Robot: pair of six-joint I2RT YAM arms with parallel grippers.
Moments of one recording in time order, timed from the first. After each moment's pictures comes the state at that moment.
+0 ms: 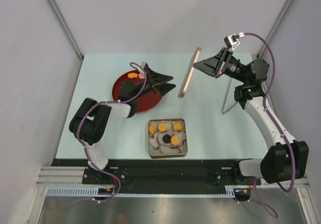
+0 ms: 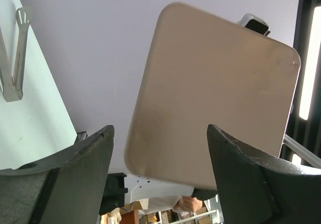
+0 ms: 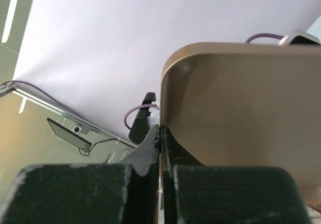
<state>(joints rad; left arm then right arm) -0.44 1.81 0.87 1.28 0.69 -1.70 0.15 1.29 1.11 0.66 -1.01 1.44</state>
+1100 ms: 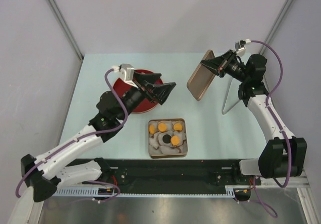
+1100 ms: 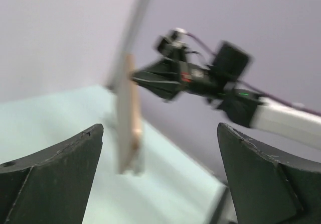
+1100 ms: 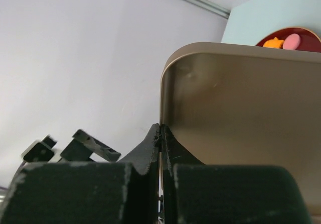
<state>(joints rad) -0.80 1.04 0.91 0.45 0.09 -0.53 0.06 1.33 1.11 0.32 -0.80 1.22</state>
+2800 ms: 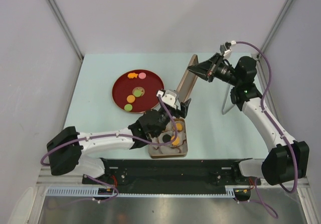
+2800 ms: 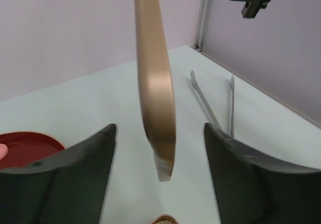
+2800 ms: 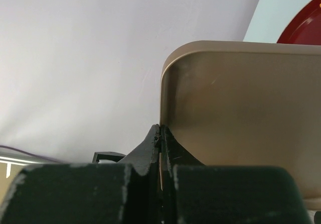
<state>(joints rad) -1.13 1.37 0.79 0.73 -0.52 0.02 0.22 1.30 1.11 0.29 -0.79 1.29</state>
